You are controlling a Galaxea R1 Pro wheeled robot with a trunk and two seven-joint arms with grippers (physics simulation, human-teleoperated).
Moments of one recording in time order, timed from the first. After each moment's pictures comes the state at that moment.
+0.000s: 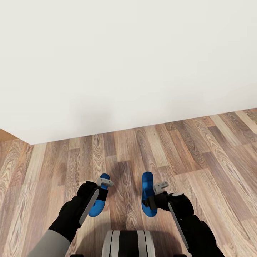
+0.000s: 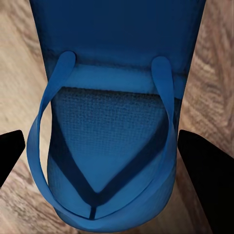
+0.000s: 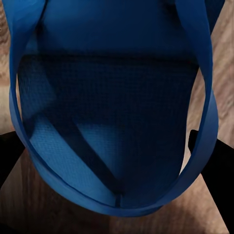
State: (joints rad) left arm -0.55 -0.04 -0.29 -1.15 0.15 1.04 0.18; right arm -0.35 0.04 0.17 -1.45 0.16 0.97 0.32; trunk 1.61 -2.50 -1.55
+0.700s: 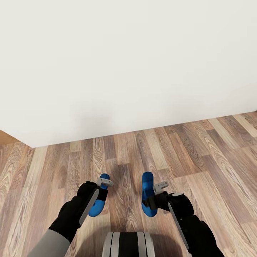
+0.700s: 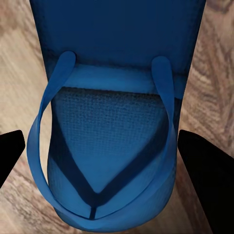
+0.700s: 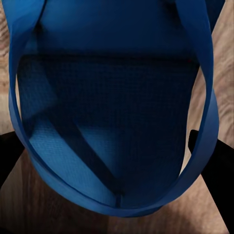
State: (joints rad) left arm -0.55 -0.03 -0.29 -1.16 0.15 1.04 0.18; right arm -0.35 0.04 0.17 -1.45 0.16 0.97 0.32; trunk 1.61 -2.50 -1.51
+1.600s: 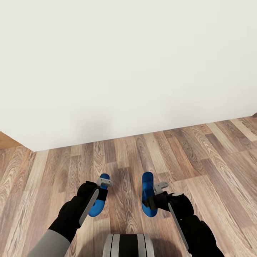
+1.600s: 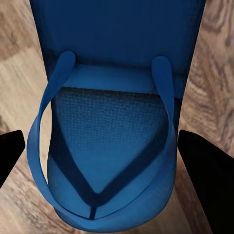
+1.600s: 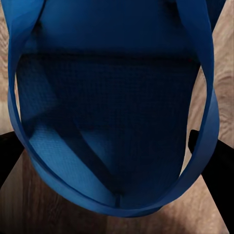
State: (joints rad) left arm -0.55 -0.03 -0.29 -1.16 0.14 1.04 0.18; right arm -0.35 0.04 0.17 -1.45 0.16 0.97 0.32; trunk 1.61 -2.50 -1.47
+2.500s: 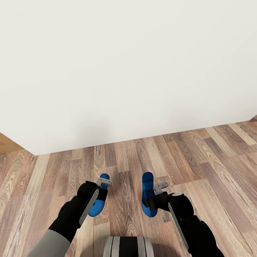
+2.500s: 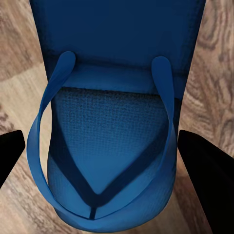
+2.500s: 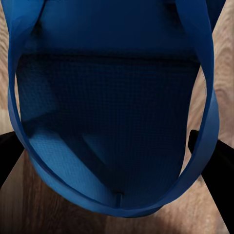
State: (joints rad) left arm -0.55 -0.03 -0.29 -1.16 0.14 1.04 0.18; right arm -0.35 0.04 0.18 -1.45 0.16 0.97 0.32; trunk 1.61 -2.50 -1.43
